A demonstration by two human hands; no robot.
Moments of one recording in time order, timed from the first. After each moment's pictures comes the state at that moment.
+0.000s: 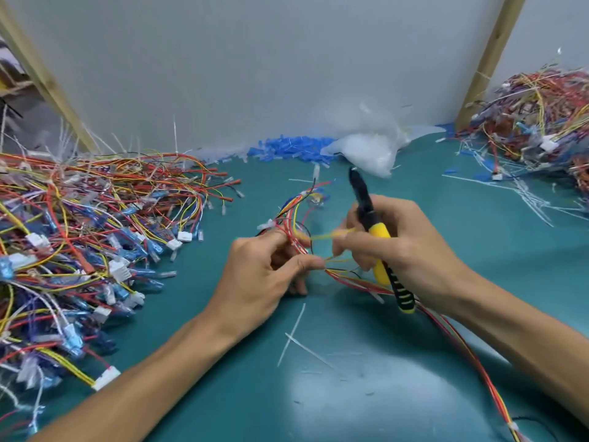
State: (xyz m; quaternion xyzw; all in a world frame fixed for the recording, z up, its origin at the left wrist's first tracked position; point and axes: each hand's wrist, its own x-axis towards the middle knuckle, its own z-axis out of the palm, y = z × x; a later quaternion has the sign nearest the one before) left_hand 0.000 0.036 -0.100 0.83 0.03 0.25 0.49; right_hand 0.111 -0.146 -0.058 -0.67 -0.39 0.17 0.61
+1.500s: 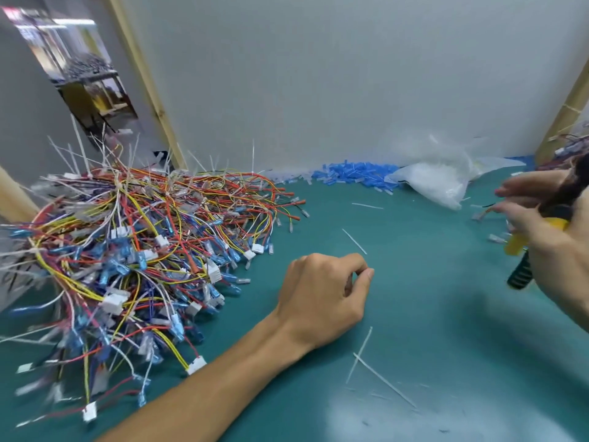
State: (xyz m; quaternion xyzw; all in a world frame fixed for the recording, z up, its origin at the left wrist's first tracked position) left_hand -0.014 0.039 -0.082 0.93 0.07 0.29 0.20; right_hand 0.183 -0.186 -0.057 -0.74 -0.30 -0.18 0.57
